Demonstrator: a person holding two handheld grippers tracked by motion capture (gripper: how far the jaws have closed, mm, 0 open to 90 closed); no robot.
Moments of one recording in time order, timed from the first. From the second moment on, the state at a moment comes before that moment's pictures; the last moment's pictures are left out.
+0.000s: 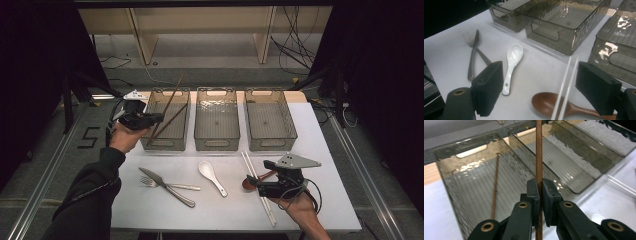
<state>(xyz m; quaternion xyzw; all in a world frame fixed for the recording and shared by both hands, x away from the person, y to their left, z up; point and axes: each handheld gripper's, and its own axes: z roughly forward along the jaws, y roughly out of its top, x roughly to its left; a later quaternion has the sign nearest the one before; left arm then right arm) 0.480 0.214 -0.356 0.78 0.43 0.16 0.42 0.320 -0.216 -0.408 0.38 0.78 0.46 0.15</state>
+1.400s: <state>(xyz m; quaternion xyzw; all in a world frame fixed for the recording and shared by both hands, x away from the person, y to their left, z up) 0.532 0.233 -0.392 0.77 0.47 0.20 0.37 0.321 -0.215 -0.408 0.38 0.79 0.47 0.15</state>
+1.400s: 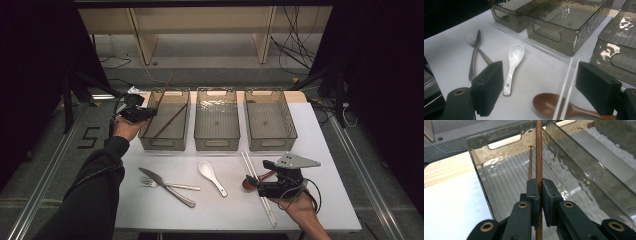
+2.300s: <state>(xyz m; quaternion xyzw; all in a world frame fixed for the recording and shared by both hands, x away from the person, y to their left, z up) 0.477 0.217 -0.369 0.77 0.47 0.15 0.40 0.321 -0.215 -0.408 0.38 0.79 0.46 0.15</state>
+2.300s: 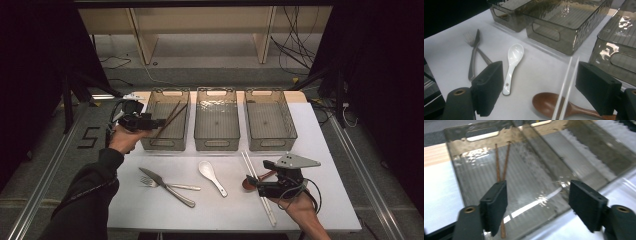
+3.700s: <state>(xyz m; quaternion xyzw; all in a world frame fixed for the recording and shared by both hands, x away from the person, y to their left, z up) 0.365 0.169 -0.388 0.77 0.40 0.11 0.48 0.340 -0.226 -0.431 0.47 0.82 0.29 0.10</state>
